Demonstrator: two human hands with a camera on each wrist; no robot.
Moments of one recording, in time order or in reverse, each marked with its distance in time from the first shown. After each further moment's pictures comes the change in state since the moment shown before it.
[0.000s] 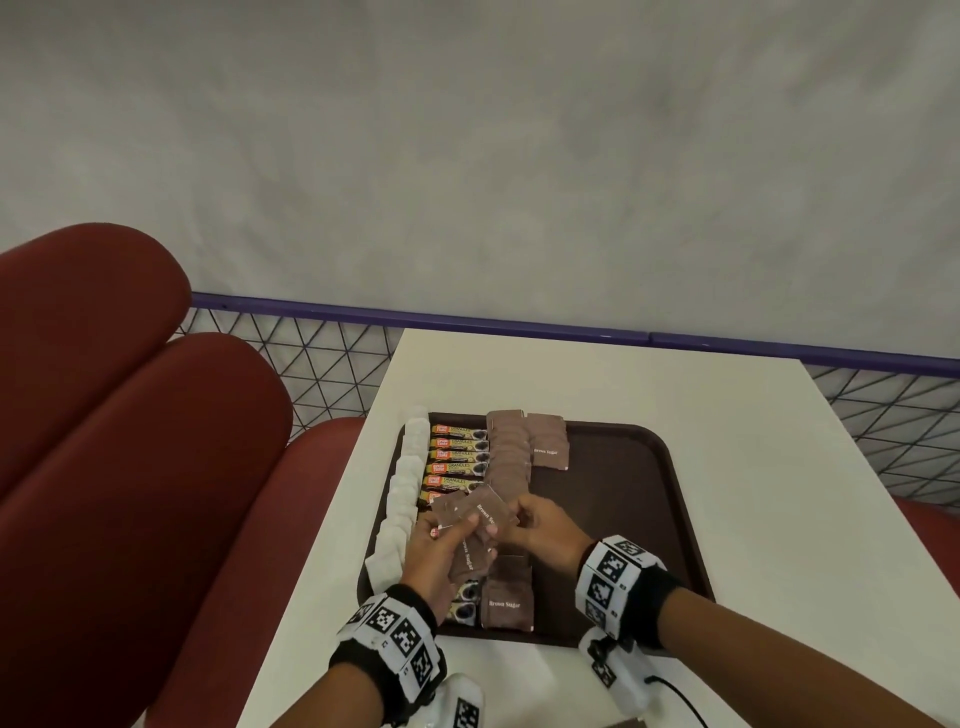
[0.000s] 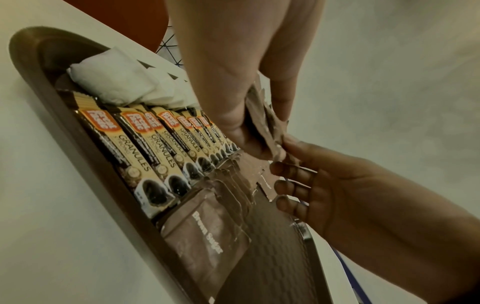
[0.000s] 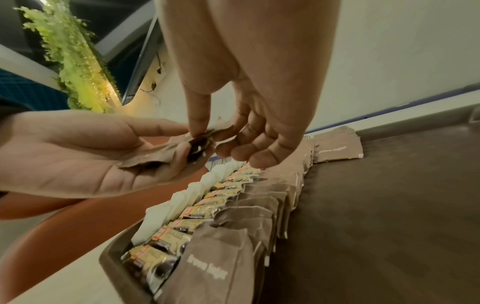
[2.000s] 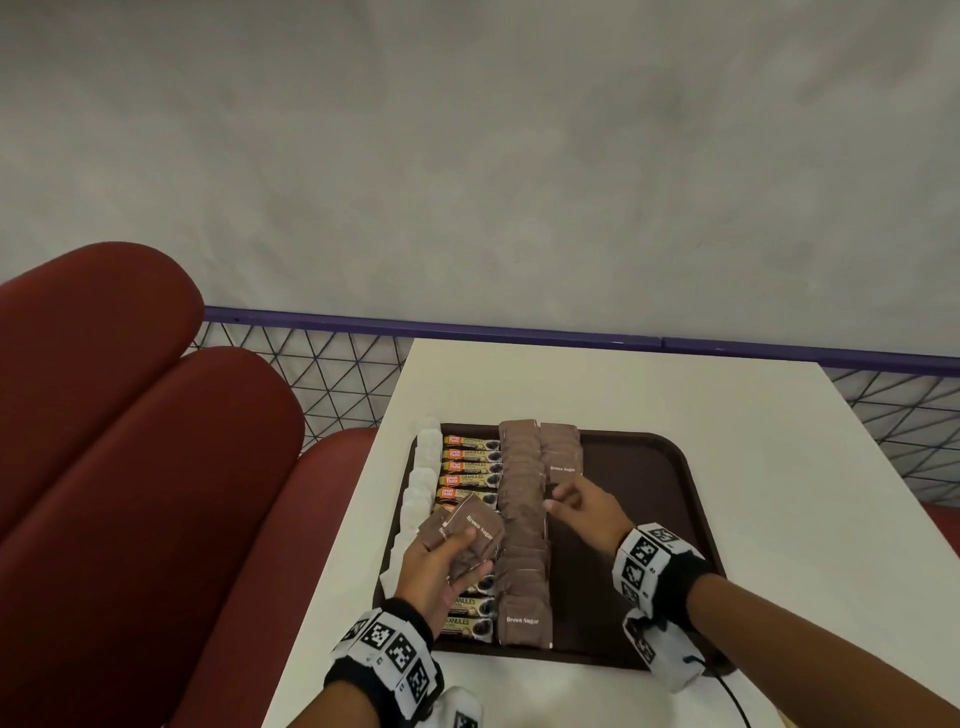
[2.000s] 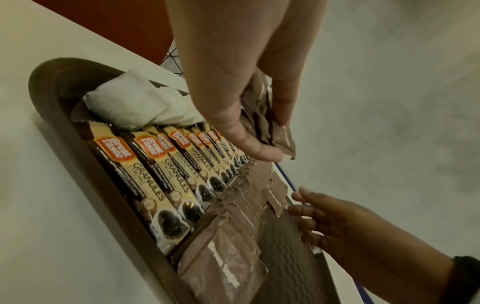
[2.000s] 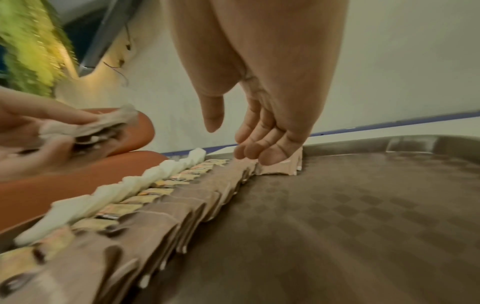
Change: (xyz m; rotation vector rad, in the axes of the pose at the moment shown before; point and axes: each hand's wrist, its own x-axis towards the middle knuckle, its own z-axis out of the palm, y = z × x) left_hand 0.006 0.011 -0.020 0.061 0.007 -0.004; right_hand 0.018 0.011 -0.040 -0.204 0.213 0.095
